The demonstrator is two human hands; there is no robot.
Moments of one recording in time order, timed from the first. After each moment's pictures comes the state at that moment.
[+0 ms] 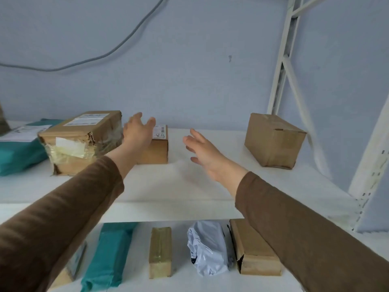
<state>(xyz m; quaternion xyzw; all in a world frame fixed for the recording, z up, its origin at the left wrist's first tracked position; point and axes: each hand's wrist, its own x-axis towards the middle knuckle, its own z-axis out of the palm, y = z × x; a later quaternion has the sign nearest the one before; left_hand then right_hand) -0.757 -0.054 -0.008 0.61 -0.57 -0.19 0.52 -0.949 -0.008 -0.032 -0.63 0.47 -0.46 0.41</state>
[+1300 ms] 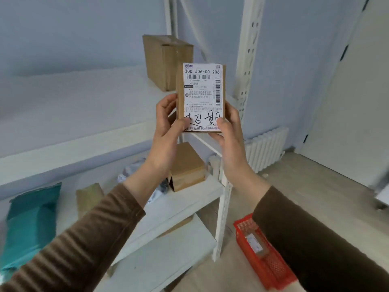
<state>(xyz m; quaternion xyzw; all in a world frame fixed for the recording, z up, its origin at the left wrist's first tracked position) -1.013 0.136 -0.149 0.12 -0.65 -0.54 0.52 -1.135 0.218 -0.160 -0.44 0.46 -0.75 0.18</state>
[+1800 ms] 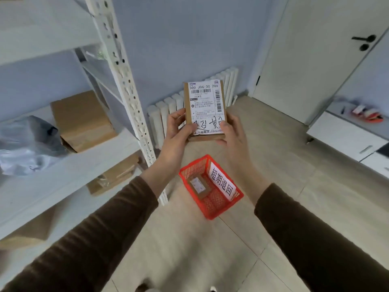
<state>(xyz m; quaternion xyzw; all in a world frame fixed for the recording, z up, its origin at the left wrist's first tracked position) -1.292 0.312 -0.315 0.22 -0.53 -0.74 0.34 -1.396 0.420 -0.314 -0.26 0.65 -0.69 0.18</state>
